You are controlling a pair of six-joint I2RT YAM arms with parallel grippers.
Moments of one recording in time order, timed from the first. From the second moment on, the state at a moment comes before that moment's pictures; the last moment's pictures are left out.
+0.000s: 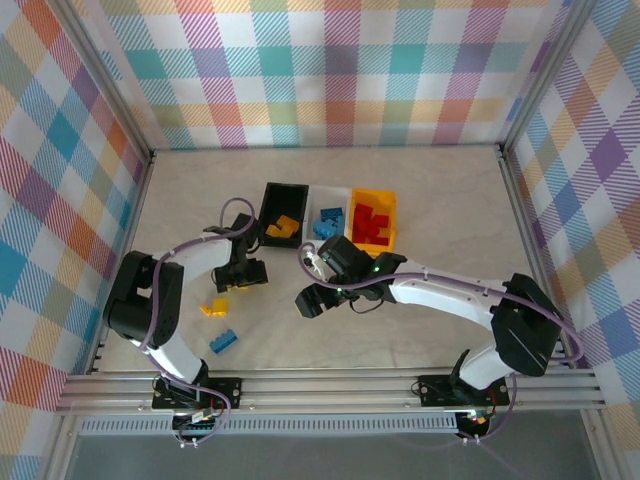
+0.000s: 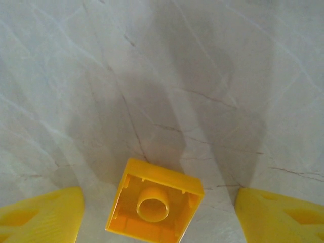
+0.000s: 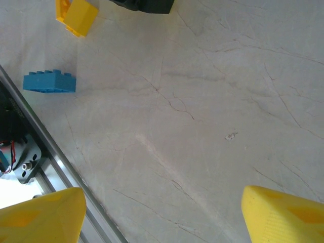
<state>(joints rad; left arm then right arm) -0.32 1.67 0.95 -0.75 -0.09 -0.56 0.98 1.51 1.03 -0.47 -0.24 0.39</state>
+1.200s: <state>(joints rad) -0.30 1.65 0.97 -0.75 -0.04 -0.52 0.98 1.47 0.98 -0.47 -0.16 0.41</state>
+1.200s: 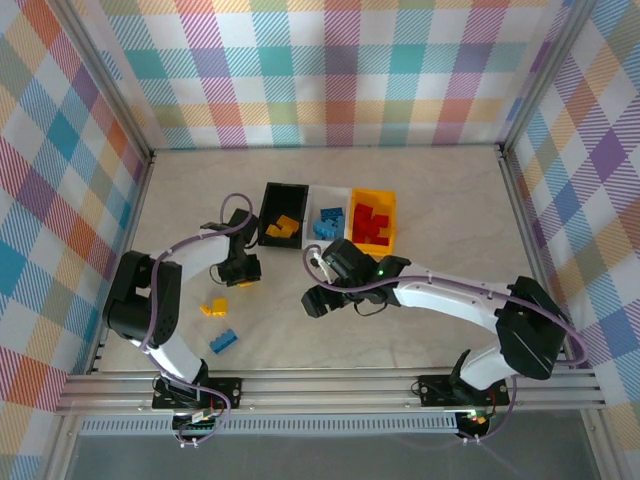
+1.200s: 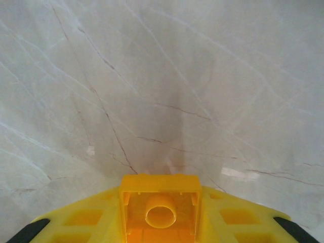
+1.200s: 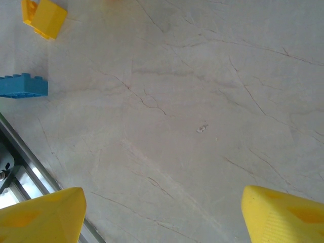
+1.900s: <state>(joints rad) -0.32 1.75 1.50 -0.81 0.04 -0.49 0.98 1.38 0.88 -0.46 -0.13 0.43</state>
